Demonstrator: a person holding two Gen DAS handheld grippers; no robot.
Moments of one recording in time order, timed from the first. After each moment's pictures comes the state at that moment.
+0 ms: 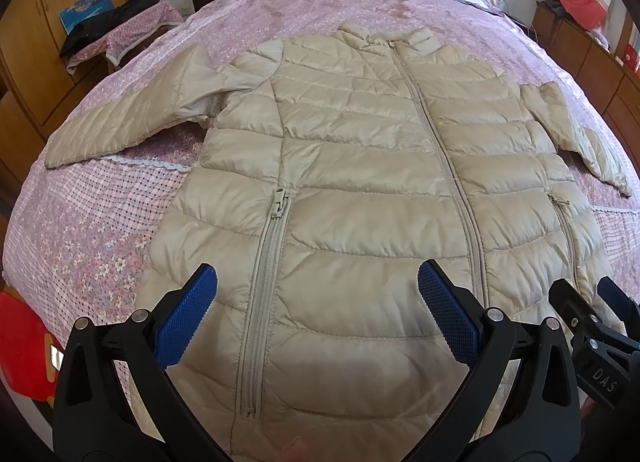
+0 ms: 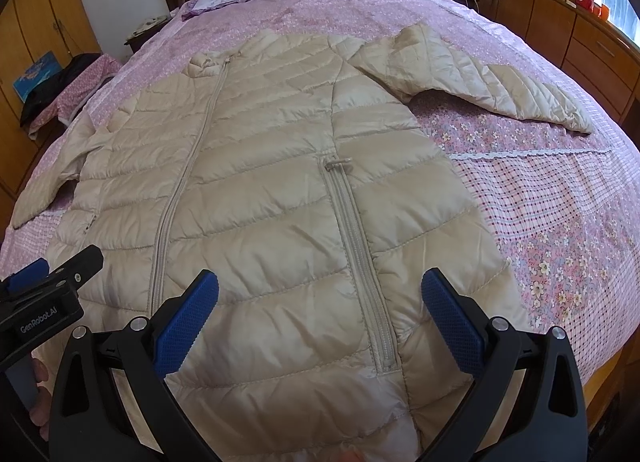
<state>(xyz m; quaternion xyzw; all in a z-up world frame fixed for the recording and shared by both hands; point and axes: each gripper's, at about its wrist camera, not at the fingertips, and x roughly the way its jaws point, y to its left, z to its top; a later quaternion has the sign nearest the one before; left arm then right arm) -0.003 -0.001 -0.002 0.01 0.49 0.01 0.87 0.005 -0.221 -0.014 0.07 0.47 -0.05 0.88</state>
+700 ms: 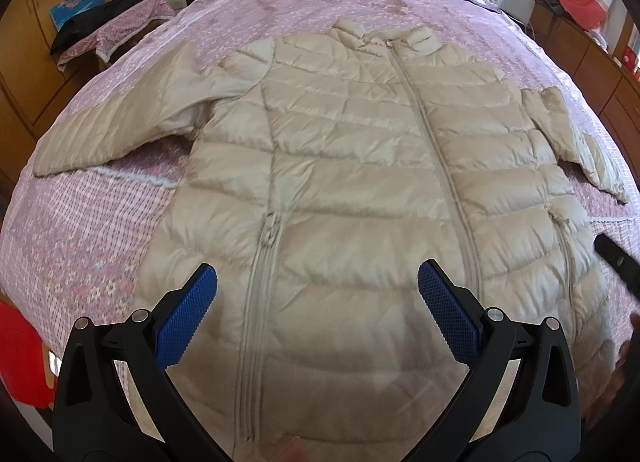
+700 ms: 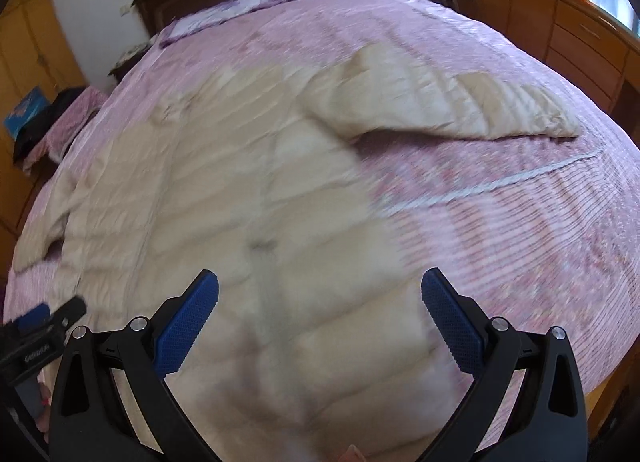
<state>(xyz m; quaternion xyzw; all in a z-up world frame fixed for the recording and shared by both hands) 0.025 -0.005 0.000 0.00 0.50 -0.01 0.87 0.036 -0.305 0.009 0.11 0.44 -0.09 0.89</state>
